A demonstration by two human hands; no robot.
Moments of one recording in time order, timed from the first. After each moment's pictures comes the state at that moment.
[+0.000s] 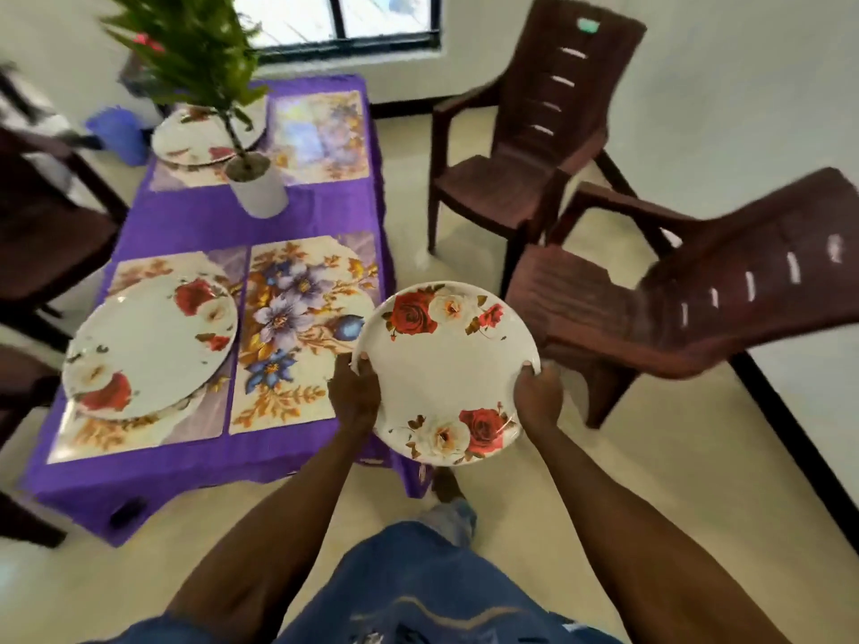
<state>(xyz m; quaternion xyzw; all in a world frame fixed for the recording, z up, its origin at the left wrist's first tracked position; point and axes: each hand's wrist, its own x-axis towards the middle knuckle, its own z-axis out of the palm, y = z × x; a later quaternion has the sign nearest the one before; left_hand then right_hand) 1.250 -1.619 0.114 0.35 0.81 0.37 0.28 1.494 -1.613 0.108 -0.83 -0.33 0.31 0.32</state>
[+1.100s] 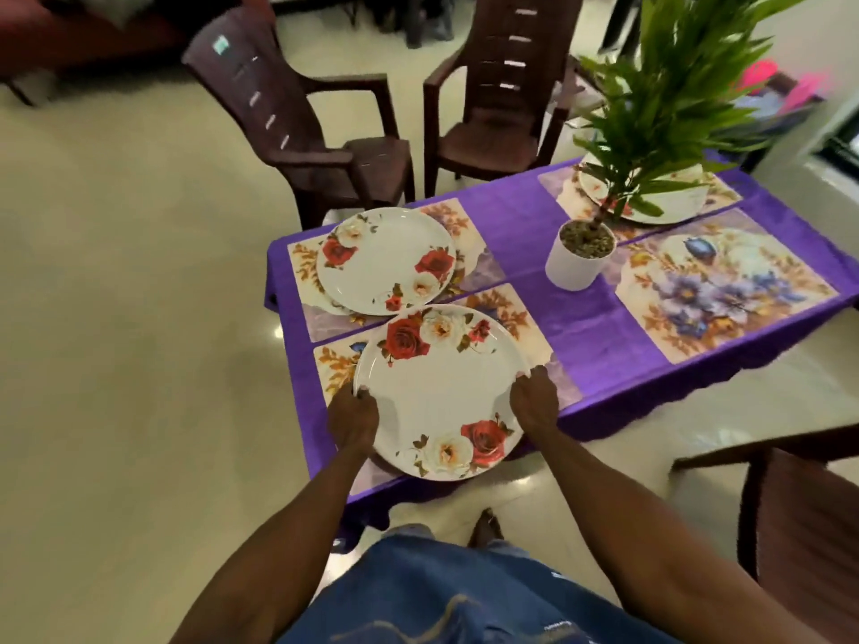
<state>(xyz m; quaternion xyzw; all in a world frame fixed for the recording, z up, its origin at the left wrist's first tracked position) 1.229 -1.520 0.085 -0.25 0.87 0.41 0.05 1.265 -1.259 0.086 -0.36 -0.84 0.41 -0.02</state>
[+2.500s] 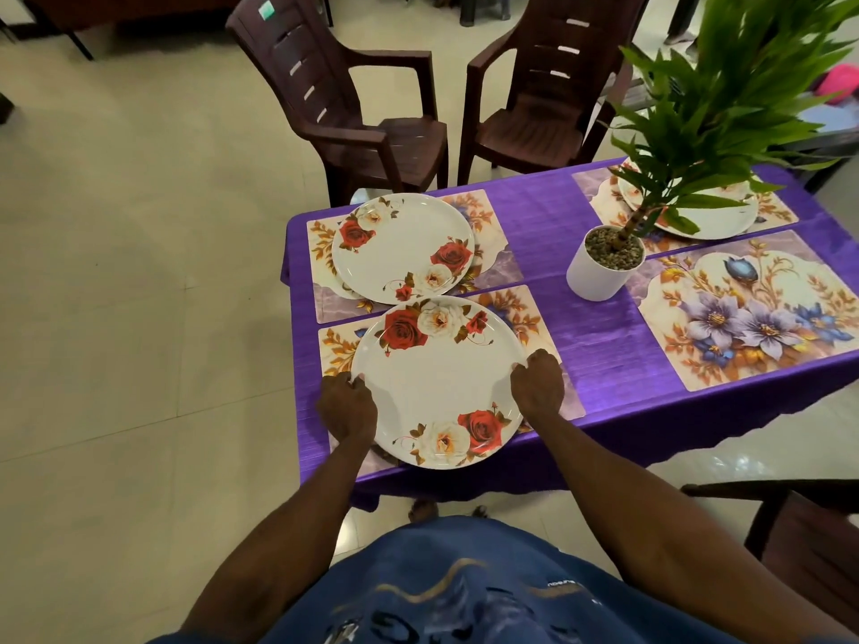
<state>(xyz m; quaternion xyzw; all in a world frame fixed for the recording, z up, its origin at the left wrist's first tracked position) 1.230 -1.501 0.082 -0.35 0.86 0.37 -0.06 1.221 -1.241 0.094 -0.34 -0.87 0.35 -0.04</state>
